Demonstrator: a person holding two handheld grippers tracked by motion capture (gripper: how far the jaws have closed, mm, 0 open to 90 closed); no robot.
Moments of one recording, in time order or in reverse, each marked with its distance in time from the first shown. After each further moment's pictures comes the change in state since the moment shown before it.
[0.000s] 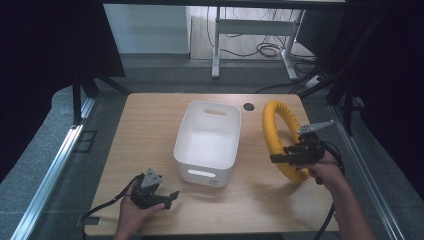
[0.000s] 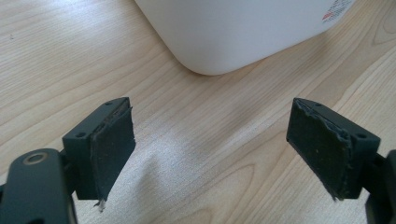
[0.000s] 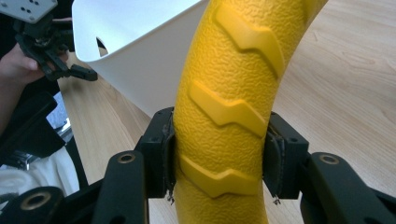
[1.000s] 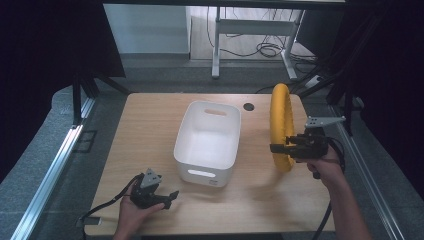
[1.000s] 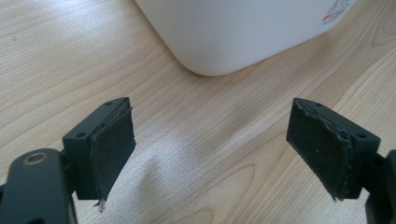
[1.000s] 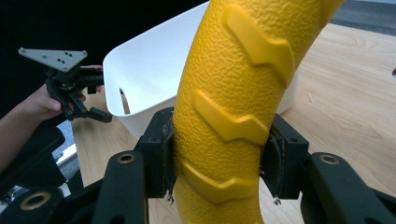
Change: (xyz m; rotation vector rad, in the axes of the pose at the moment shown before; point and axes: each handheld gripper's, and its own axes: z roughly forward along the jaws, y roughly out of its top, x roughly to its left) left arm 0.001 0.000 -0.001 -0.004 0.001 0.003; right arm 0.016 0.018 -0.016 -0.183 0.003 -0.060
